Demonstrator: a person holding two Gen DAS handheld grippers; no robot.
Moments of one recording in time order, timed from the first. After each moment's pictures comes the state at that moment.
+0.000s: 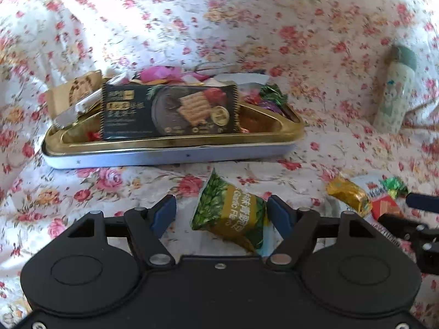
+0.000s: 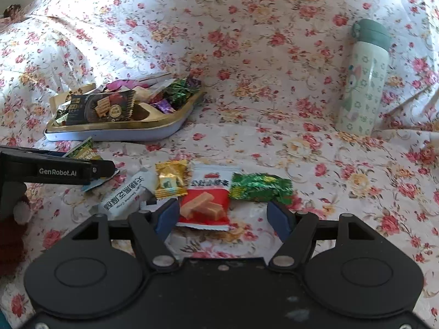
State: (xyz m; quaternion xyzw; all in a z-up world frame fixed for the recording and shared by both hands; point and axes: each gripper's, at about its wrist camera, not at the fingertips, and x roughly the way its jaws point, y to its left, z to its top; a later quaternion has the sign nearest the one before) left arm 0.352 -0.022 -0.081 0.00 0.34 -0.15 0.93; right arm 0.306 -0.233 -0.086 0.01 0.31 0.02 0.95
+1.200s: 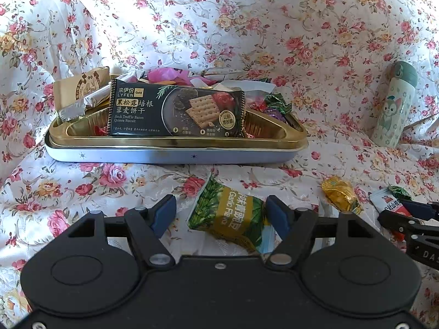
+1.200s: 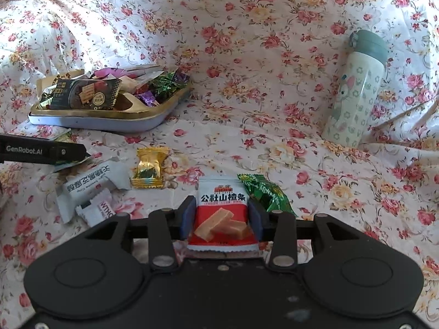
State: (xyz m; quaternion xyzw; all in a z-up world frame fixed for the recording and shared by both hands) left arm 0.349 -0.016 -0.082 -0.02 0.33 -0.15 0.93; right arm 0.312 -0.241 -0.095 -0.05 0.31 -0.01 0.95
